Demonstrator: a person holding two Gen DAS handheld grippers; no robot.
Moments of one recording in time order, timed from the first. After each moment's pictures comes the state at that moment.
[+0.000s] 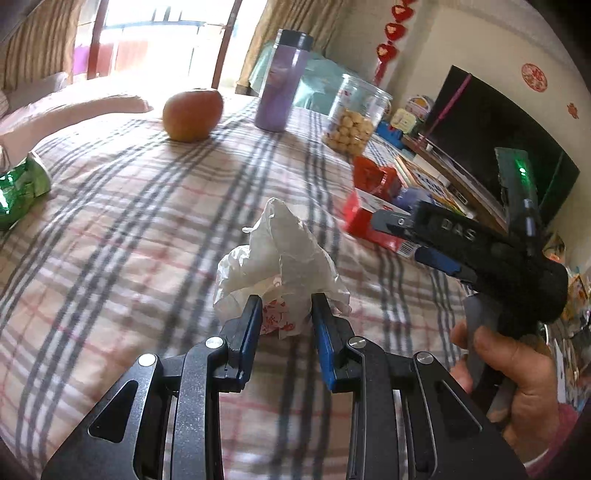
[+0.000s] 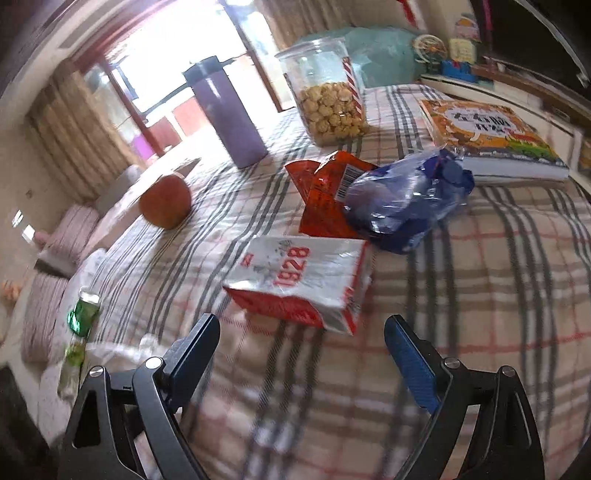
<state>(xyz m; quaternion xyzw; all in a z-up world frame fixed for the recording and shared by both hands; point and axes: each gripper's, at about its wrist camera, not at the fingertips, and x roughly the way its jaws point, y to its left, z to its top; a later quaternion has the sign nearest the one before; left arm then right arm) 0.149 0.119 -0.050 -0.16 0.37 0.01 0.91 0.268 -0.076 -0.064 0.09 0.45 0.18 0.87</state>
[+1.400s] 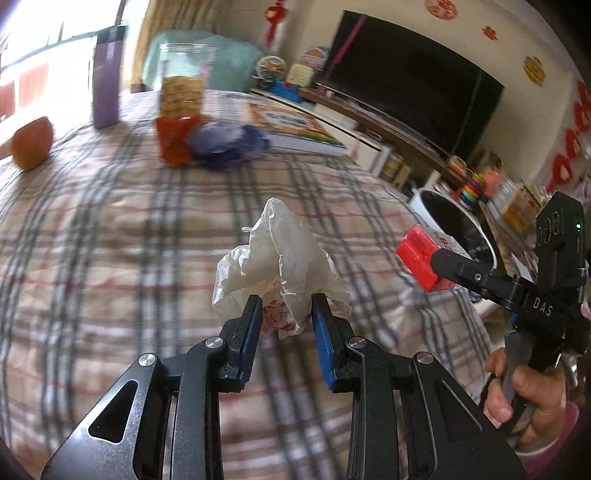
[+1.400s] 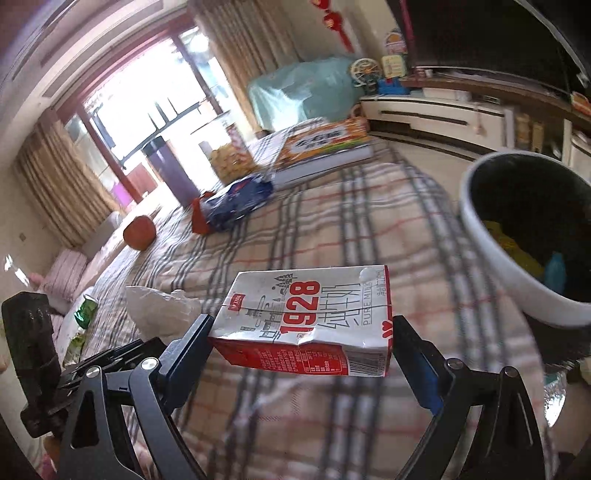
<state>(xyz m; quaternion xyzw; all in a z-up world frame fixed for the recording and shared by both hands) 0.157 -0.054 -0.042 -0.07 0.40 -0.17 0.90 0.156 -0.291 -0.040 0.15 0.39 0.13 0.90</state>
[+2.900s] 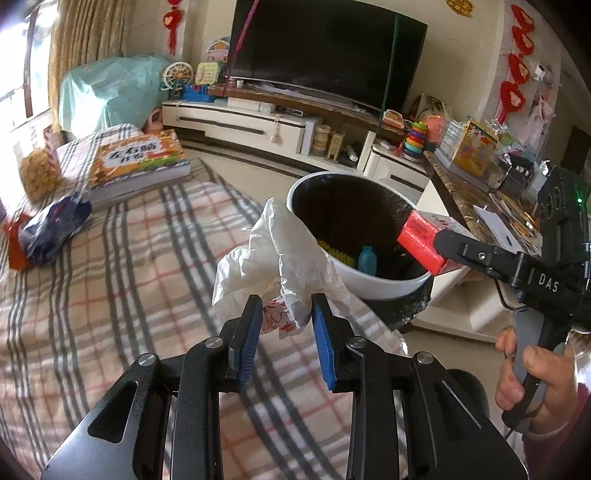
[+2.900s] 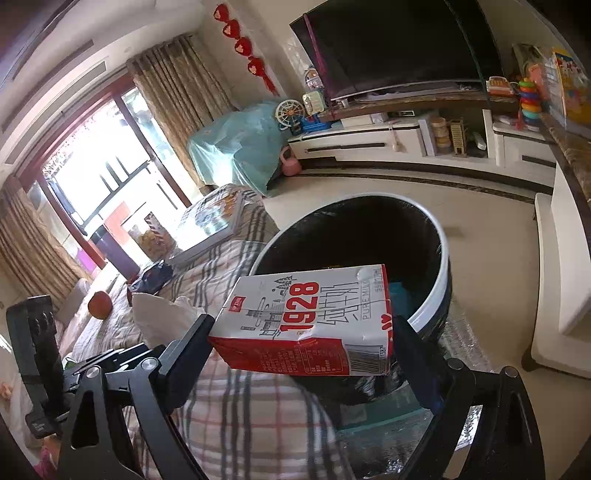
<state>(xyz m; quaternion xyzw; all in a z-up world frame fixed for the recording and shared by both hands) 0.188 -0.234 -0.011 0.03 0.39 -0.28 0.88 0.131 -0.461 -0.016 0.20 0.34 0.03 0.92</state>
